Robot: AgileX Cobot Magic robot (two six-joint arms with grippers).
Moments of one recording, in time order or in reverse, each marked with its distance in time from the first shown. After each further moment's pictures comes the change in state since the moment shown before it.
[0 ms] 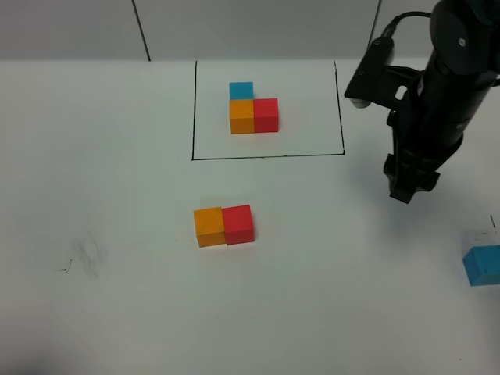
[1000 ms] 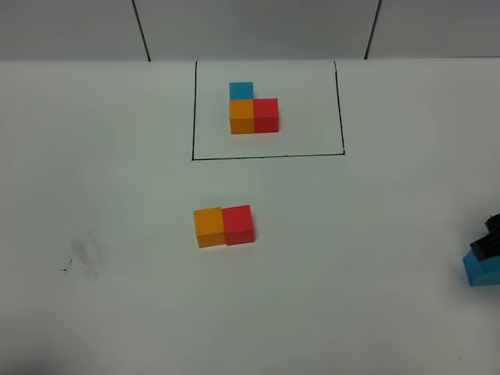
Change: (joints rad) left arm 0.000 0.000 0.000 0.000 0.000 0.000; right arm -0.231 -0.450 0.618 -0.144 -0.336 0.605
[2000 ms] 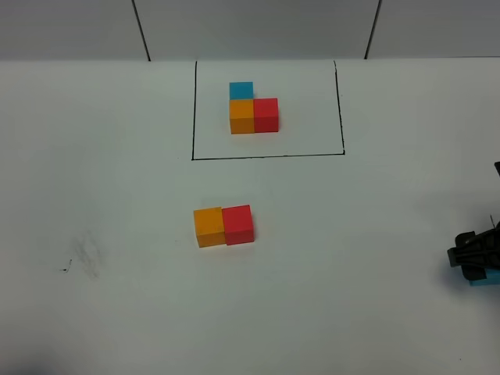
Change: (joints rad) left arm 0.000 0.000 0.000 0.000 0.000 0.000; right arm -0.006 0.207 0.153 -0.202 -0.313 0.429
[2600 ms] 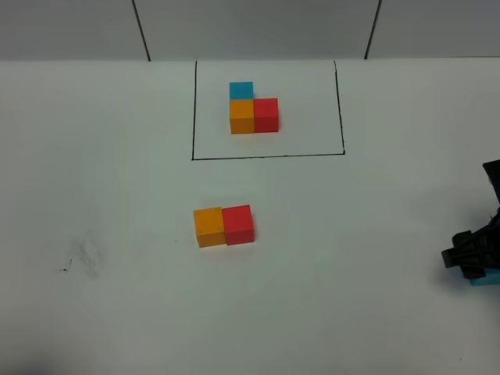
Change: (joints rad) left arm 0.000 0.000 0.000 0.000 0.000 0.000; right arm -0.015 0.027 0.001 0.038 -0.068 -0.102
